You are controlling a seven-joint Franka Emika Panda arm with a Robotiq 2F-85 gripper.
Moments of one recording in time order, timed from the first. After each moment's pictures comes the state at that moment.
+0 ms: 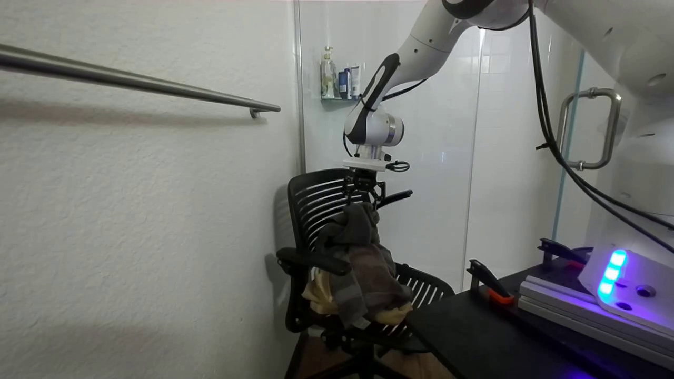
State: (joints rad) arm 0.17 0.75 0.00 -1.76 0.24 2.53 0.66
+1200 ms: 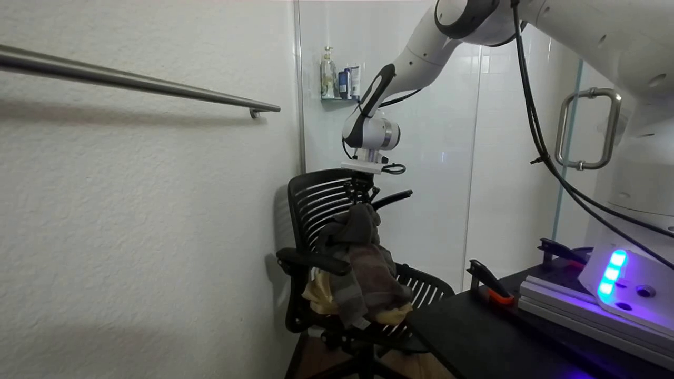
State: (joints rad) arm 0.15 0.85 -0.01 -1.61 0.26 2.51 0.66
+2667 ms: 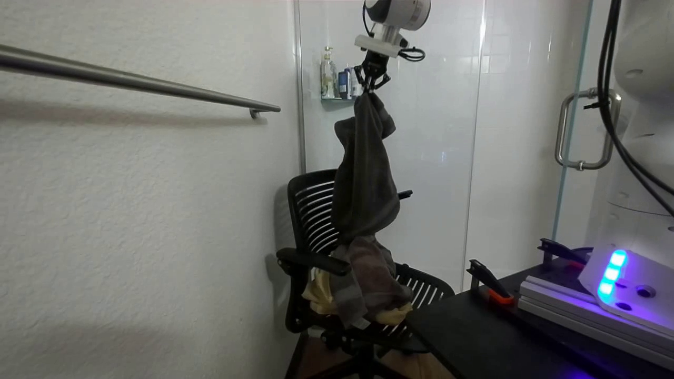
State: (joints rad) arm 0.12 0.18 -0.04 -1.73 0.11 2.36 0.75
